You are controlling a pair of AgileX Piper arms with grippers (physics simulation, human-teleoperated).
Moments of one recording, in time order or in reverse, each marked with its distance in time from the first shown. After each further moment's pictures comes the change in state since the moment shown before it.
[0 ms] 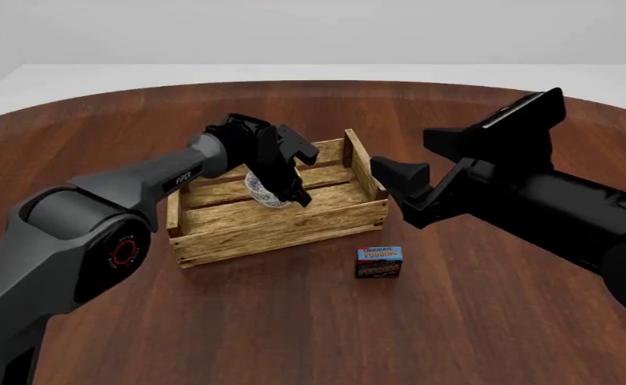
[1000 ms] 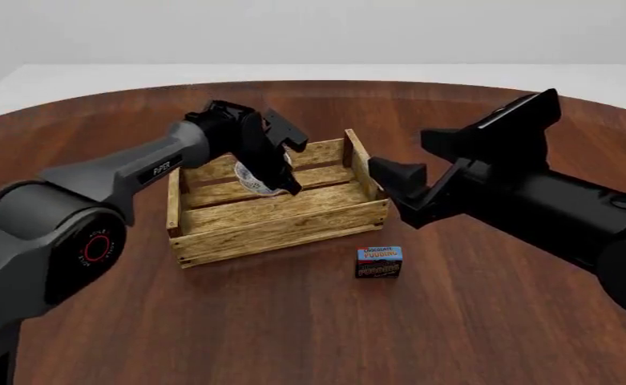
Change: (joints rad) left arm 0.028 -0.084 0.056 -0.022 0.031; right arm 0.002 0.011 -0.001 -0.005 0.002
